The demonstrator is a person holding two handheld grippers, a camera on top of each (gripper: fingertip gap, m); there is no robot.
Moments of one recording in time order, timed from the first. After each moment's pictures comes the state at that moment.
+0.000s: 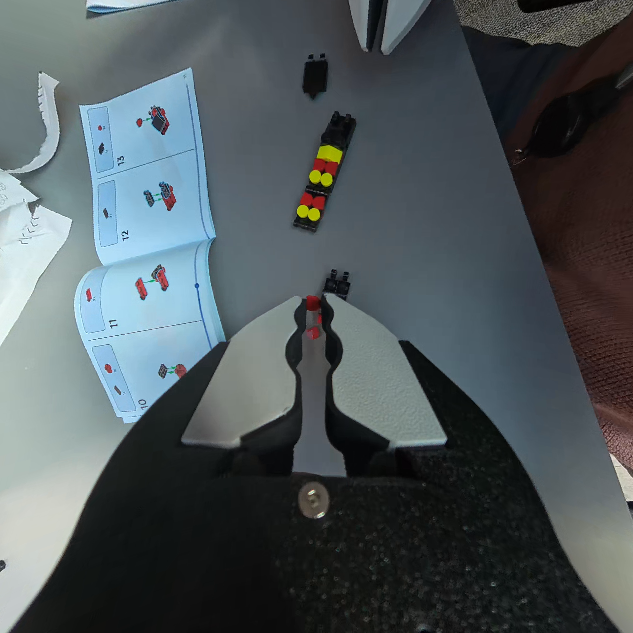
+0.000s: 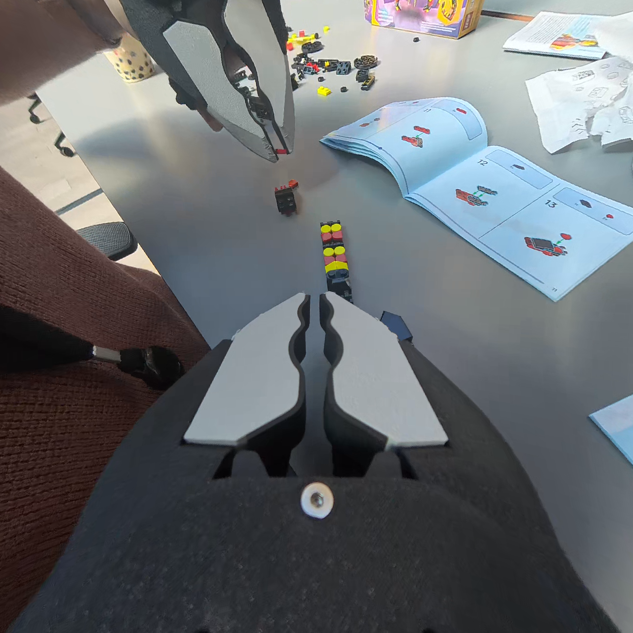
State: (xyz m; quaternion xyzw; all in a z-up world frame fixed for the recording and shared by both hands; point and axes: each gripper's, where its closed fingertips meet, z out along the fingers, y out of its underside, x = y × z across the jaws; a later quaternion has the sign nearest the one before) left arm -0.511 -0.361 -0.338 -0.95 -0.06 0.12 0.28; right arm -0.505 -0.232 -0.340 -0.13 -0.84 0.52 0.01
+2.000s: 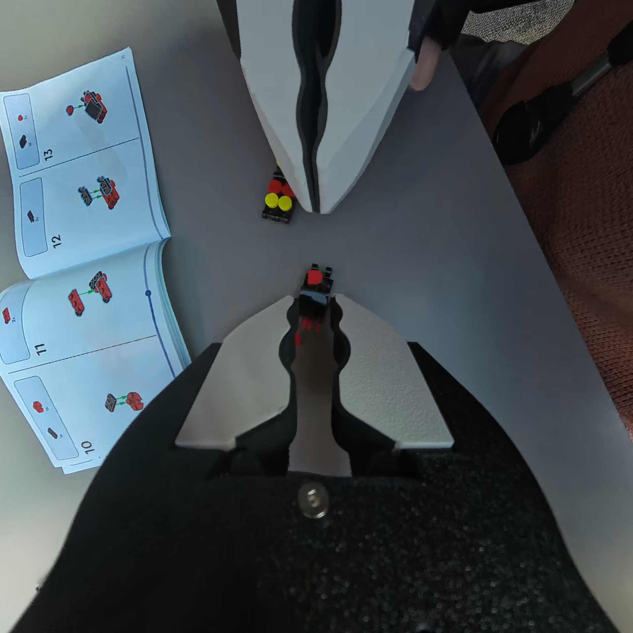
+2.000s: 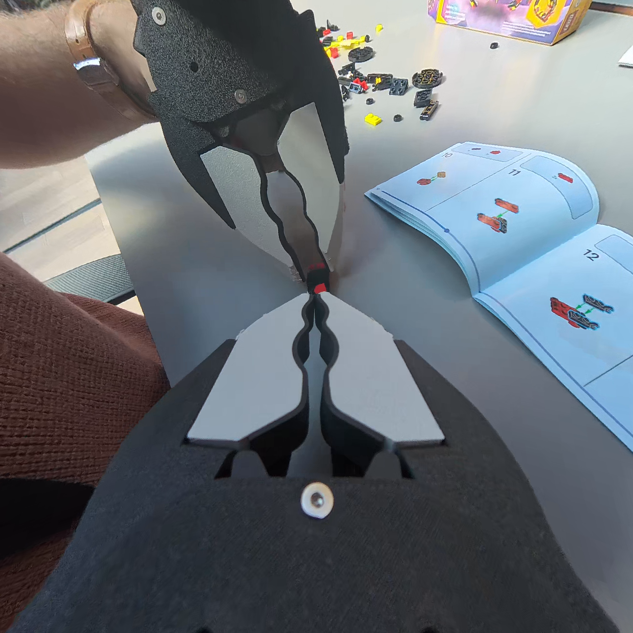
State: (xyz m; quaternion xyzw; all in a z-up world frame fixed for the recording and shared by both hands) left arm -0.504 -0.358 -0.364 -0.95 -0.03 0.06 0.31; right arm -0.504 -0.330 -0.335 -0.10 -0.85 0.51 -0.04
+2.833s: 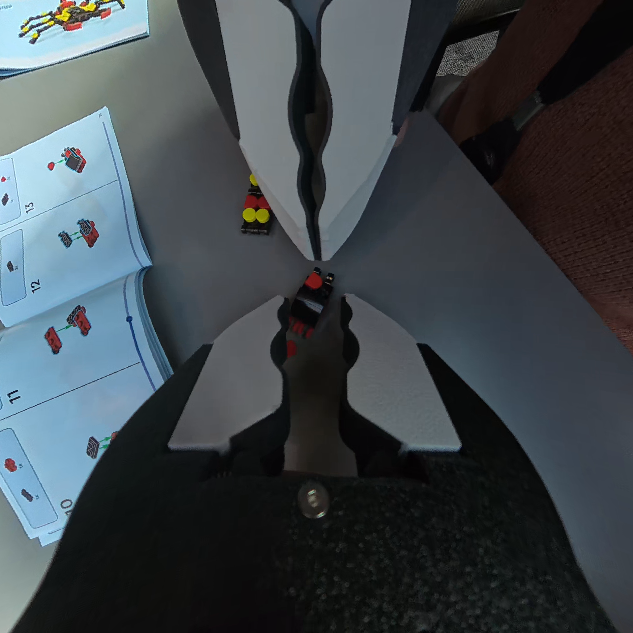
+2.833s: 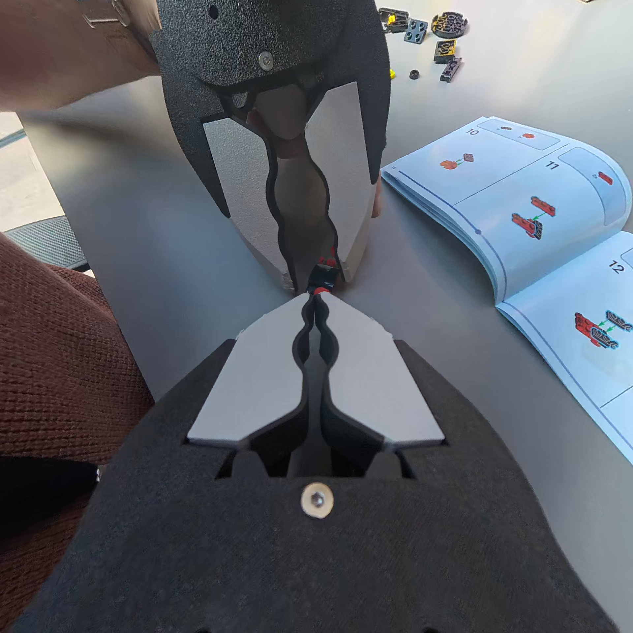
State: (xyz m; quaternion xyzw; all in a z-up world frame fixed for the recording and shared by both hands) left arm -0.498 -0.355 -0.370 -0.93 0.04 0.04 0.37; right arm -0.496 -0.347 -0.352 -0.09 -0.89 0.44 0.01
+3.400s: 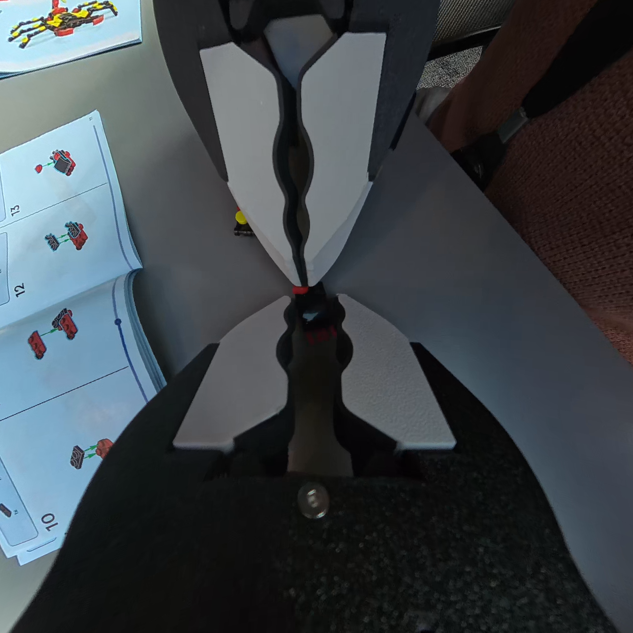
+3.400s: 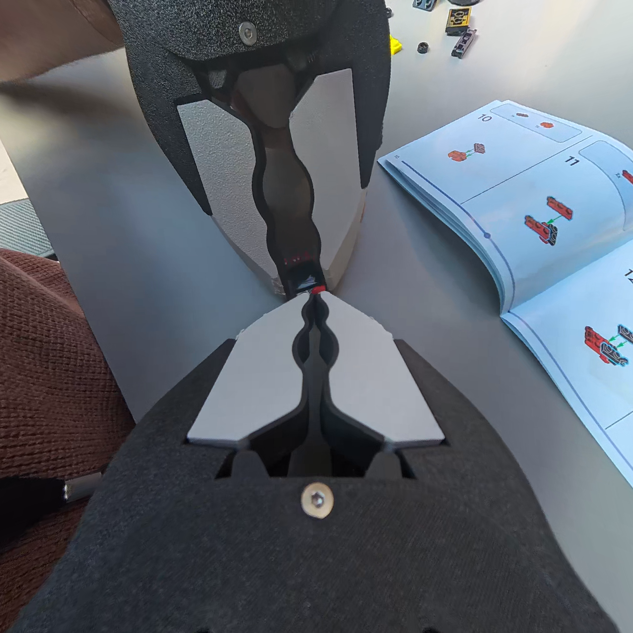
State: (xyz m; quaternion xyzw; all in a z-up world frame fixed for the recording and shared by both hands) left arm -0.495 -0.354 -0.371 -0.92 0.04 0.03 0.39; right arm -0.501 -0.355 -0.365 -0.08 -0.91 0.41 0.01
